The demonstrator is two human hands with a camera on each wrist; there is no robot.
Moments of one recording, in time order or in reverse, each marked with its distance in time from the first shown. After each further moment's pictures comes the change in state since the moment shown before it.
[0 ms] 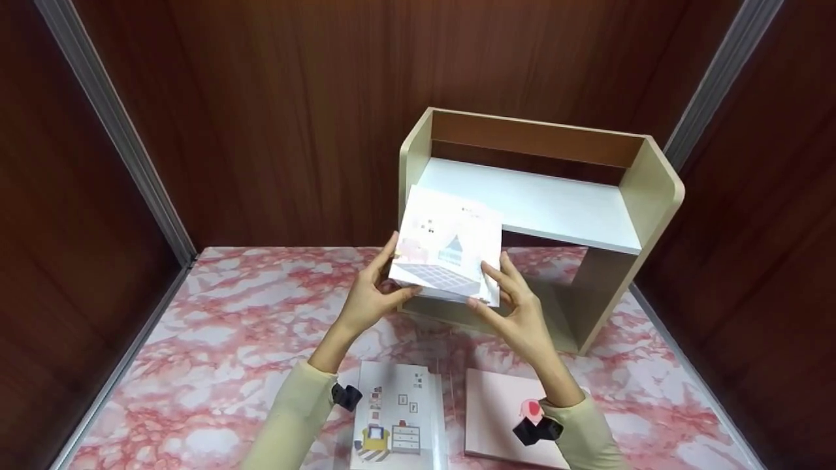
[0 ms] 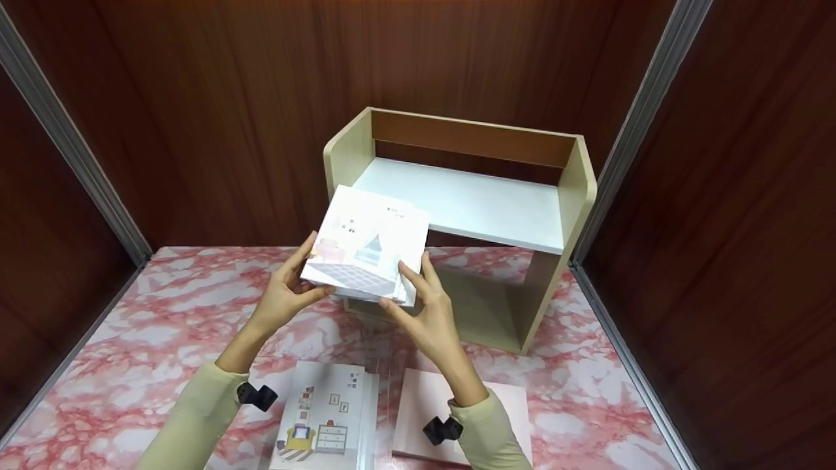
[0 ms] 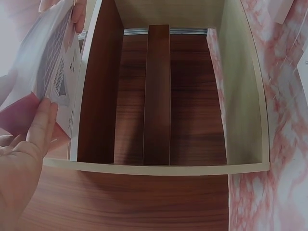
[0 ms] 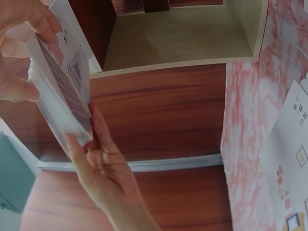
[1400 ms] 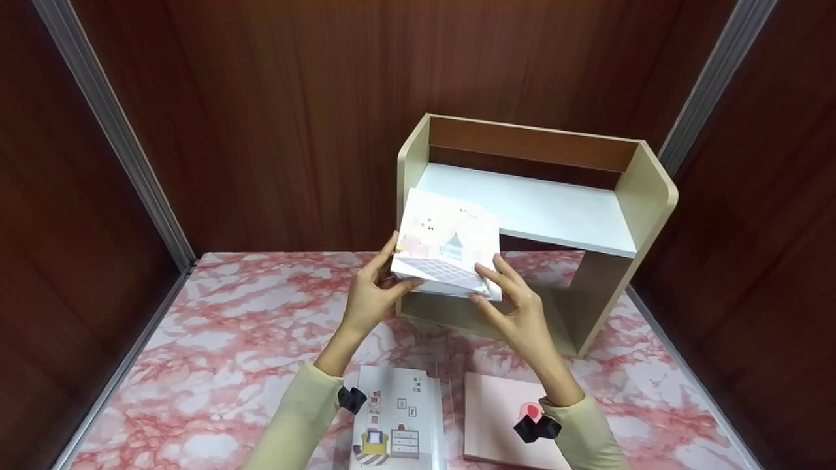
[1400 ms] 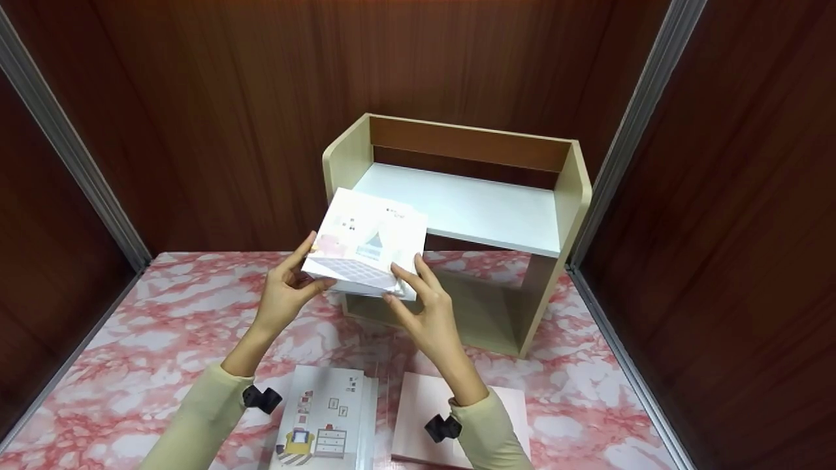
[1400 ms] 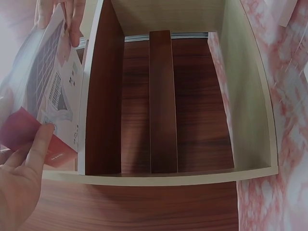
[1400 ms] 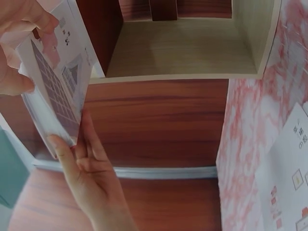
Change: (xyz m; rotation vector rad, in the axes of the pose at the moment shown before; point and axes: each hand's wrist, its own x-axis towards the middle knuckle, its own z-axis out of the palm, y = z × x) left_hand 0.005 0.011 0.011 0.137 0.161 0.037; right_hand 0.000 -0.033 -0.003 -0.173 0.075 -0.191
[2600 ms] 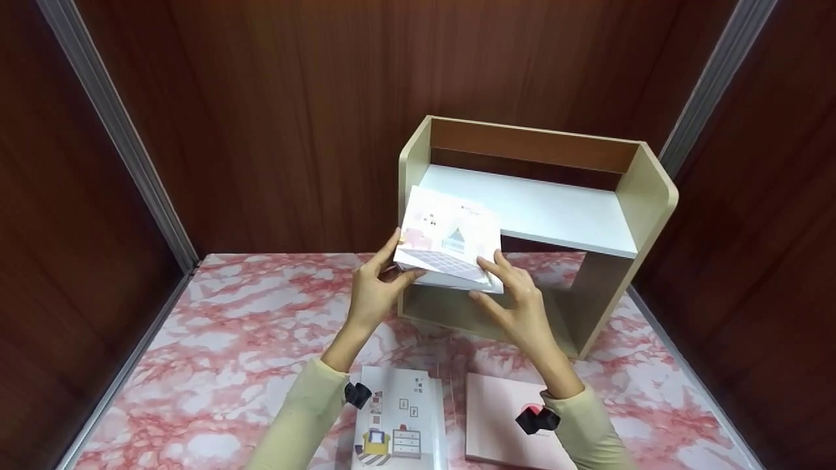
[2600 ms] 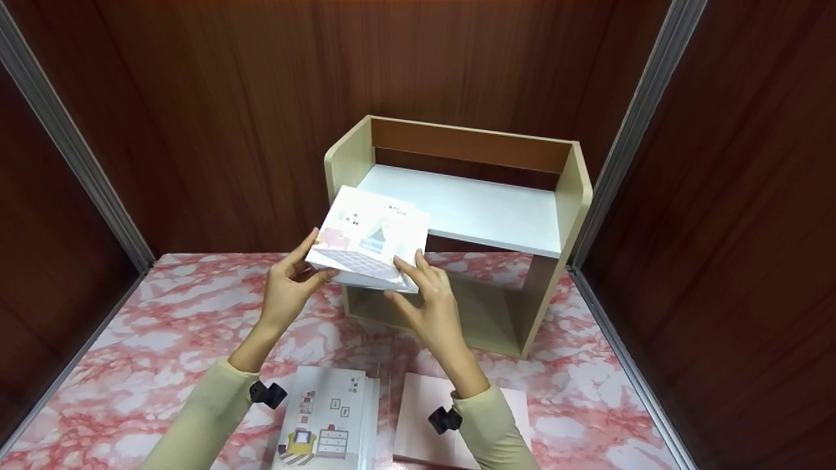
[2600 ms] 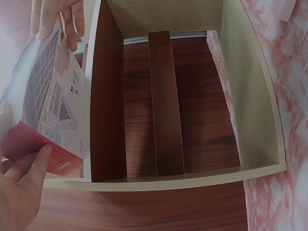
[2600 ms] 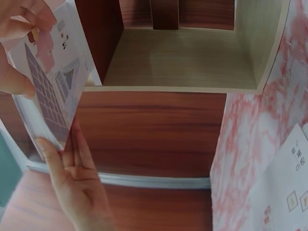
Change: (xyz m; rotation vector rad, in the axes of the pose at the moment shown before) left_hand 0.006 0.011 0.006 0.102 0.093 0.053; right_hand 0.007 0.044 0.005 -0.137 0.043 -0.129
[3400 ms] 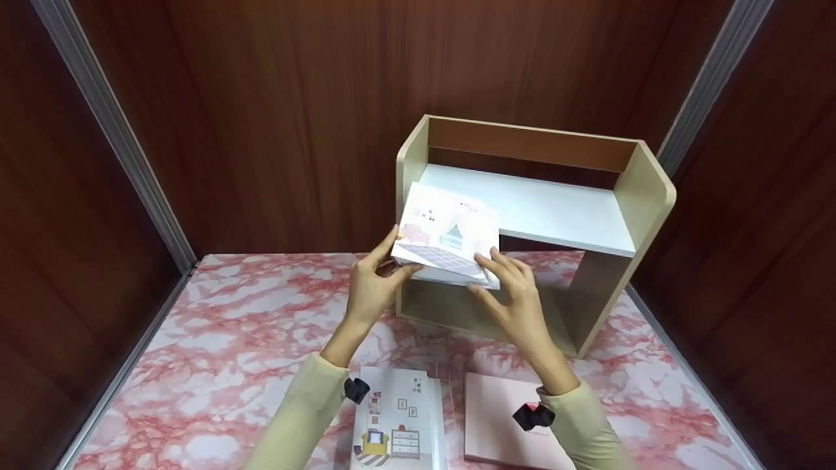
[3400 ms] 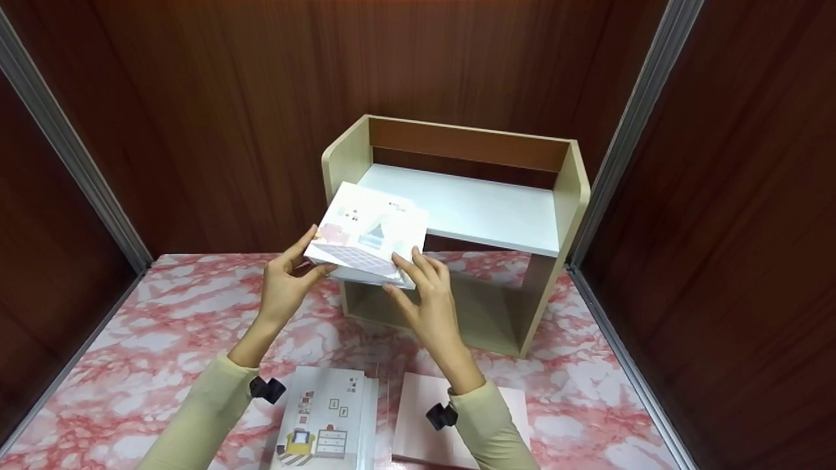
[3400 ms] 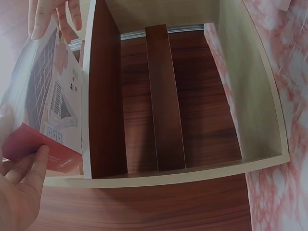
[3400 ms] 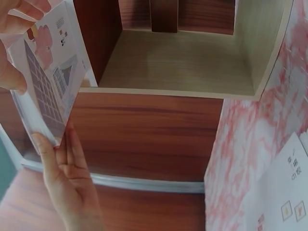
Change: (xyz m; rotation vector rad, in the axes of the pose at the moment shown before) left_hand 0.007 -0.002 0.002 0.030 0.044 0.031; right_hand 0.004 0.002 0.004 -0.040 0.019 0.012
